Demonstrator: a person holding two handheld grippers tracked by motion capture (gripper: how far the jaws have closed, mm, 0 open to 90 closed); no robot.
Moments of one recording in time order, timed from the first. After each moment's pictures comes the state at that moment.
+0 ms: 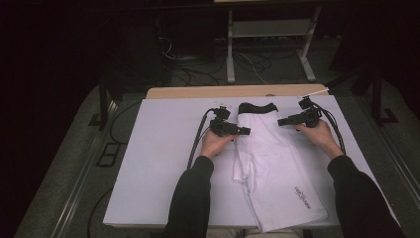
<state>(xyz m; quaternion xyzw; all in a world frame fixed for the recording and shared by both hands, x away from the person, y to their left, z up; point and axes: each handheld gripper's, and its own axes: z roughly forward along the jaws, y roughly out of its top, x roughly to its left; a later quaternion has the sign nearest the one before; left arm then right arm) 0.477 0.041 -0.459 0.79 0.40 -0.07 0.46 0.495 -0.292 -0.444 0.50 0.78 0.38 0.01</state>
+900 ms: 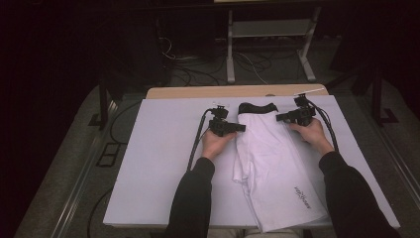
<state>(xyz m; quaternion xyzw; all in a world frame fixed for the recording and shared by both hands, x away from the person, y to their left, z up) 0.482 0.043 -0.463 0.77 0.44 -0.04 0.45 0.512 -0.281 -0.454 0.54 0.75 0.39 0.02</state>
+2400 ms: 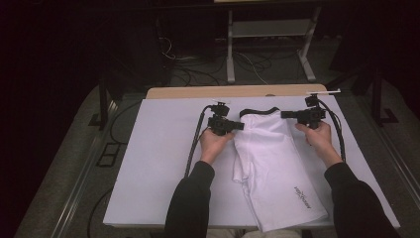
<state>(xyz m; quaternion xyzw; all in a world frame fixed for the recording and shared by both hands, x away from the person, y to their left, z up) 0.450 0.044 -0.418 0.77 0.44 -0.05 0.46 0.466 -0.288 -0.417 0.52 0.71 0.48 0.01</state>
